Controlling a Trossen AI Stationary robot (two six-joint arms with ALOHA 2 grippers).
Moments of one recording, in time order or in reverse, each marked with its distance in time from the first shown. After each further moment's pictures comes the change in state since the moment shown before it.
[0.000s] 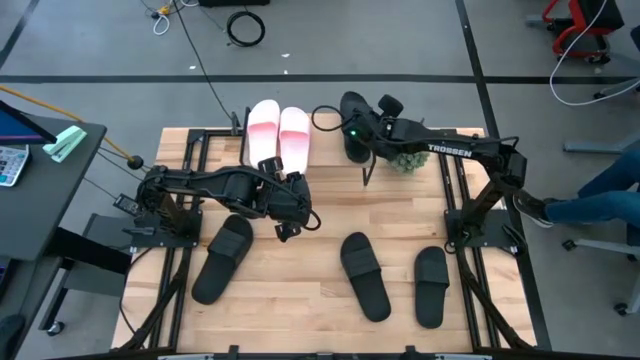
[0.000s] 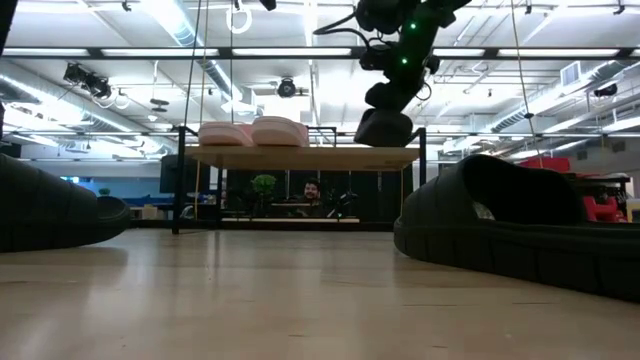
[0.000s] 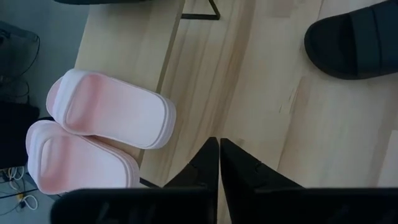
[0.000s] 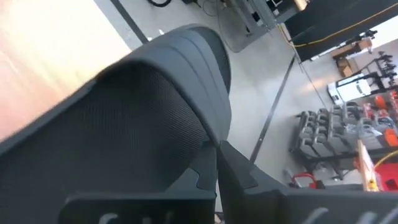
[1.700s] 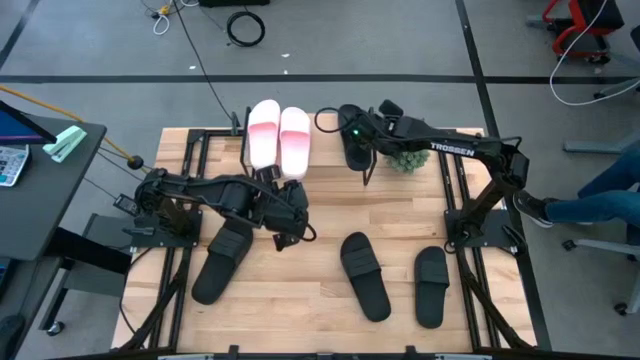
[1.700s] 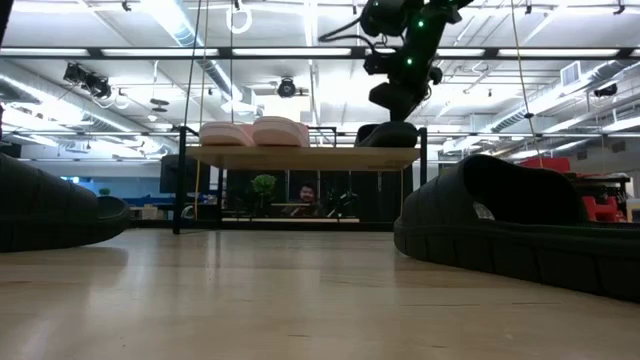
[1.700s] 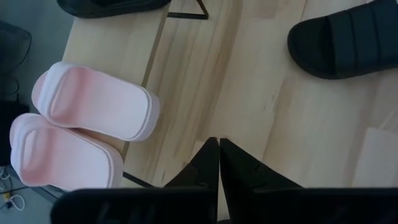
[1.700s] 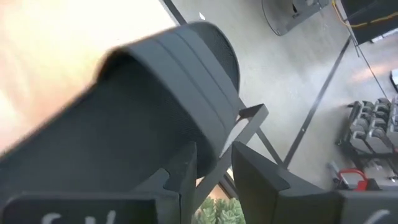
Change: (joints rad) left arm -0.058 0.000 0.000 -0.015 0.002 -0.082; right arm -0.016 -0.013 0.000 -0.098 -0.193 0.080
